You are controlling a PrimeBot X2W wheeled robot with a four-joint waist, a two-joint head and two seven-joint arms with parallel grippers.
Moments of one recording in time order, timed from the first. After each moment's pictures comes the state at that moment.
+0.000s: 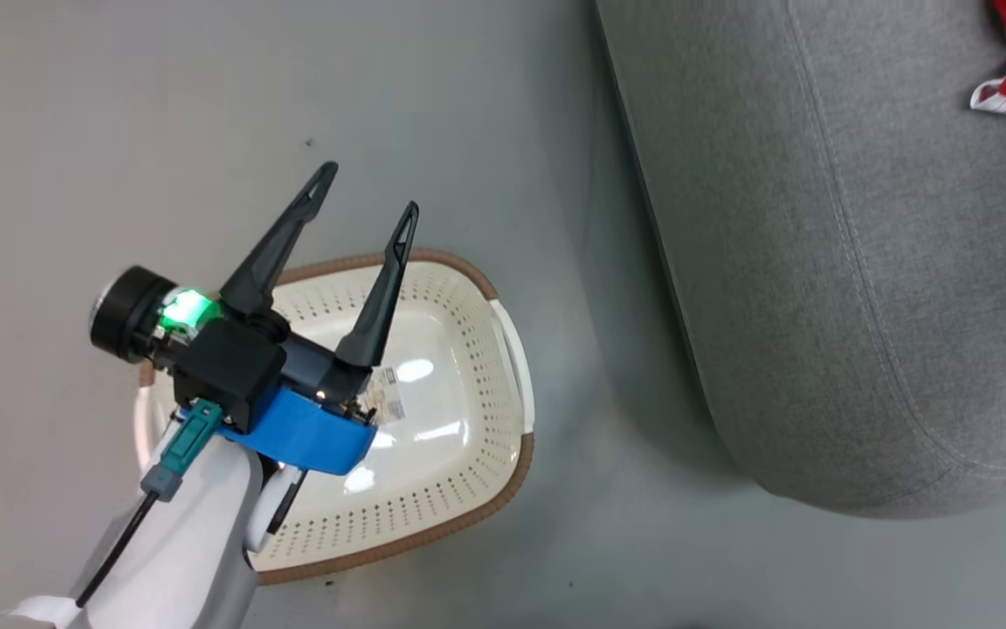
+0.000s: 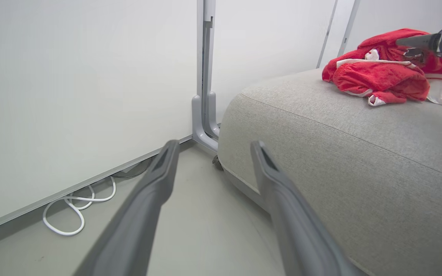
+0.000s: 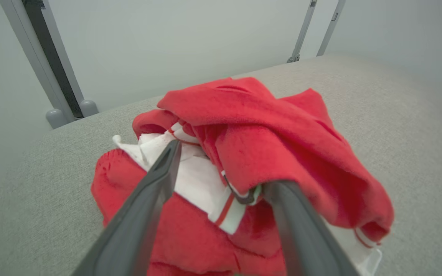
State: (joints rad) left arm -0.46 0.30 -0.44 0.11 -0.19 -0.11 -0.26; right arm -1.10 -0.30 -0.67 1.00 -0.15 0.13 -0.19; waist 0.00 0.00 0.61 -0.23
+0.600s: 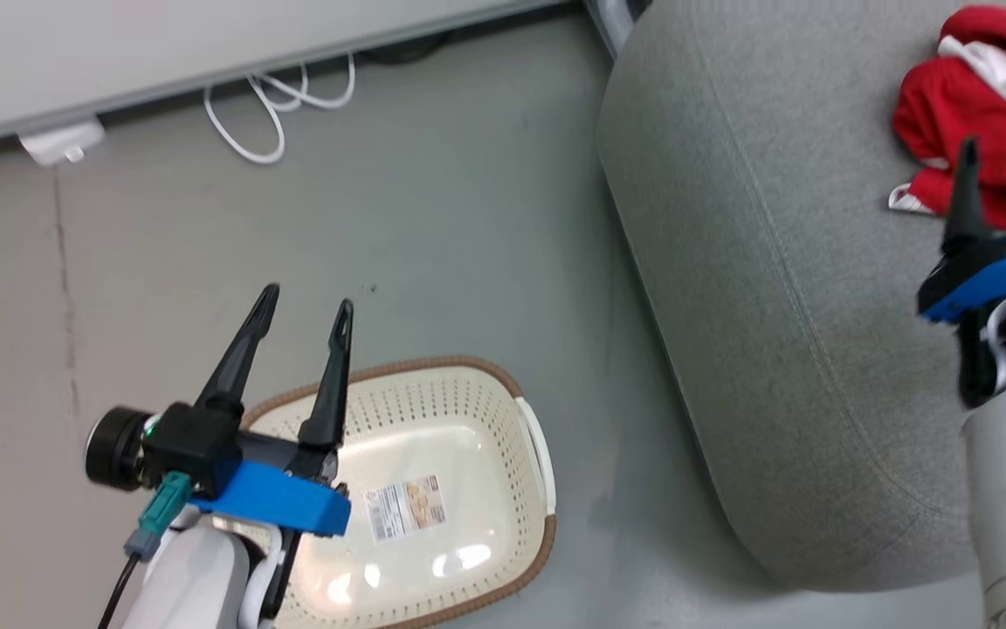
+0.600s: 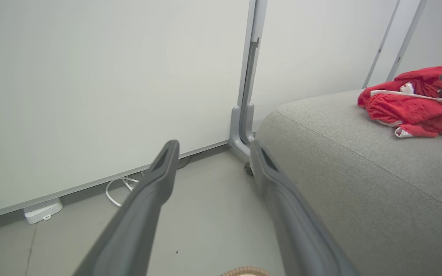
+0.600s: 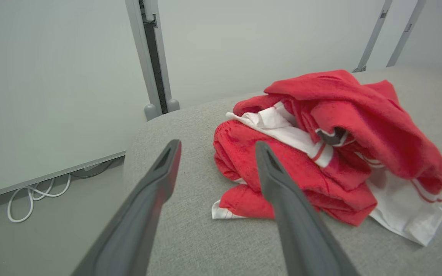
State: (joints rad) left arm -0.26 0.21 -0.29 0.20 -0.24 -0.09 -0.26; right arm -0.82 -0.15 -0.41 0.92 -0.06 0.13 -0.26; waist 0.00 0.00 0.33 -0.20
